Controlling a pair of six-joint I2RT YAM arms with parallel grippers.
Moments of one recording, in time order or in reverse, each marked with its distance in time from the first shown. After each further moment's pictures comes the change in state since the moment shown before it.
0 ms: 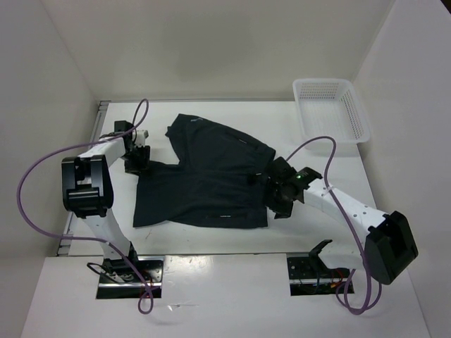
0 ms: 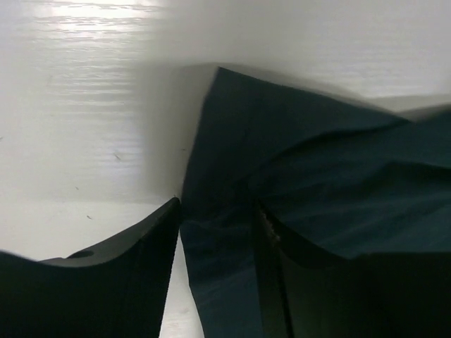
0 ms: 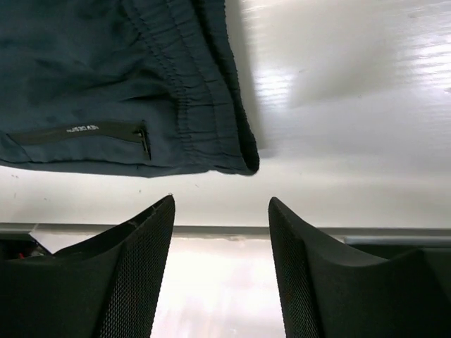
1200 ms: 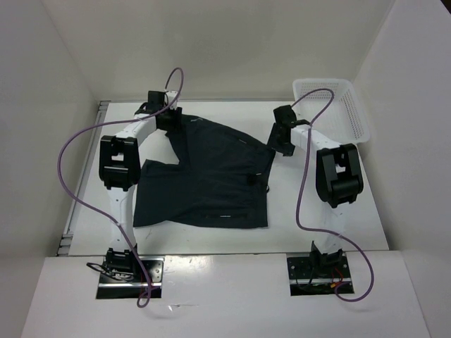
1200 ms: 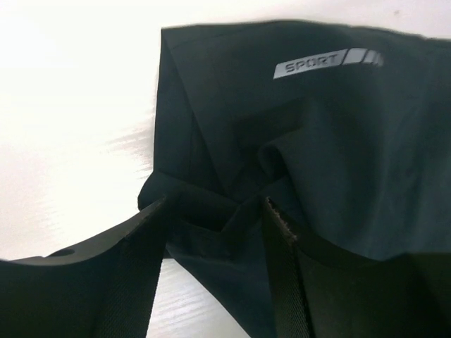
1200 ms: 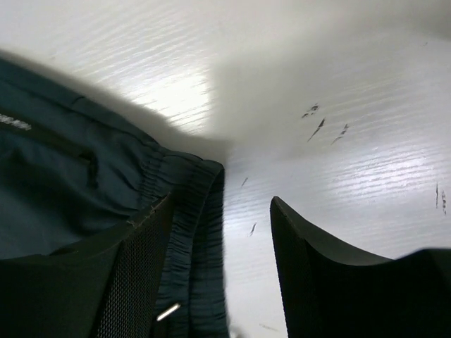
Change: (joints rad) left arm -0.209 0.455 0.650 0.261 0.056 -0.002; right arm -0.378 0.716 0.609 0.330 0.204 -0.391
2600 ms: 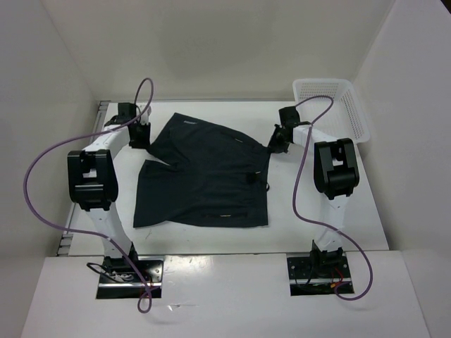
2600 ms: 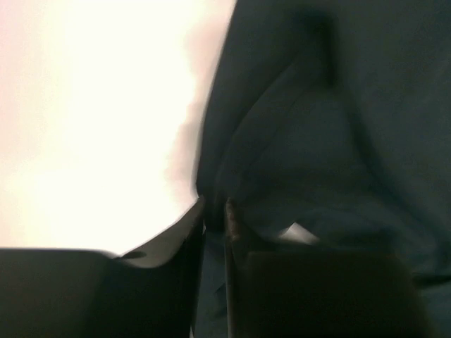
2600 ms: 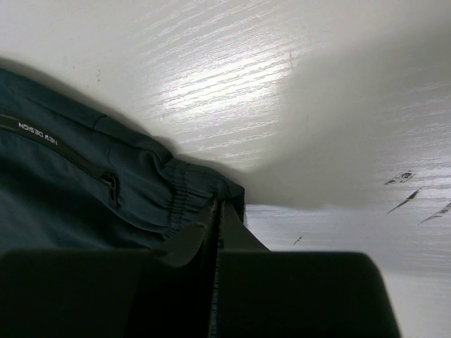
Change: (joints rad) left arm 0.128 -0.366 -0.399 -0.106 -0.089 0.005; right arm -0.072 0.133 0.027 0.130 -0.277 0.030
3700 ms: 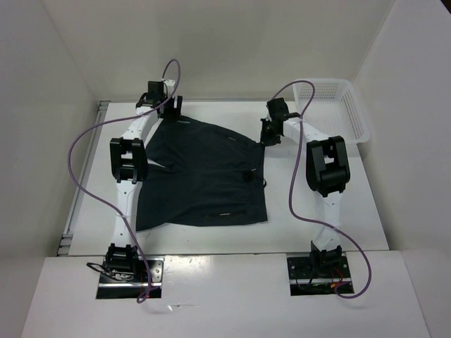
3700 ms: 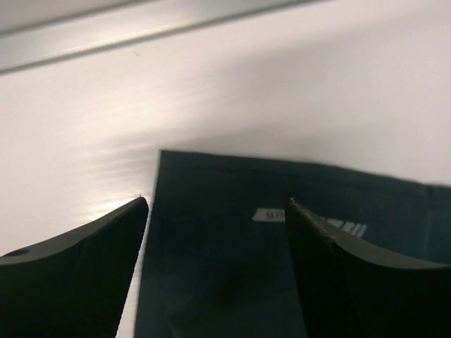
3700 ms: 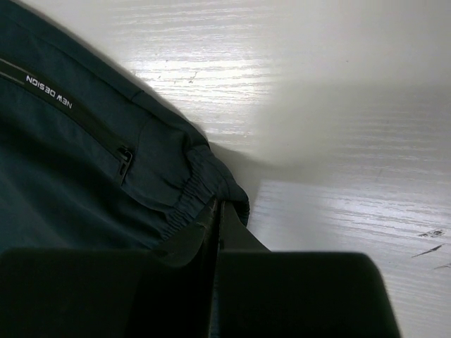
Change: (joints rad) left arm -0.094 0.690 0.931 -0.051 0.023 -0.004; right arm 0.080 0.068 0.195 -0.108 0.008 -0.249
